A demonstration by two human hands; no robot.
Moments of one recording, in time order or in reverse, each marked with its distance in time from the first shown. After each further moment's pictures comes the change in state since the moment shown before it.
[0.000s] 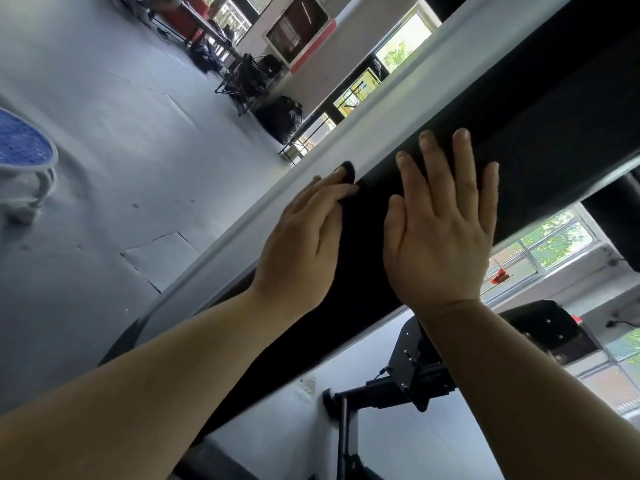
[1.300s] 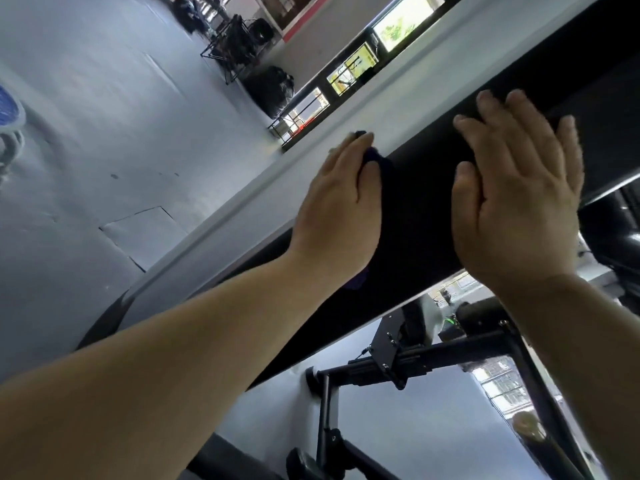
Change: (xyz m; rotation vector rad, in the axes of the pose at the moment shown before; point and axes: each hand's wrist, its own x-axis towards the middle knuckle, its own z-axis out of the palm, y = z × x) left_hand 0.027 0.038 0.009 -0.062 -0.017 -0.296; right_hand 0.035 0.032 -0.029 0.034 -0.169 -0.053
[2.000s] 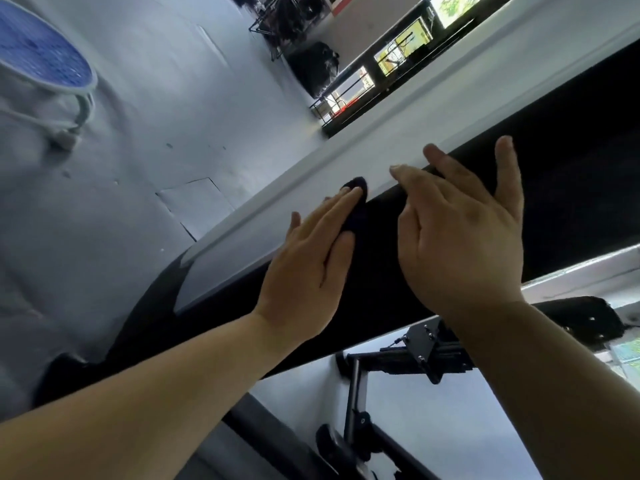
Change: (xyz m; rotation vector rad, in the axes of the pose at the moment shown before) left_hand -0.075 -0.125 -0.054 0.110 -0.033 0.137; right_hand -0.041 -0.106 0.044 0.105 -0.233 -0.137
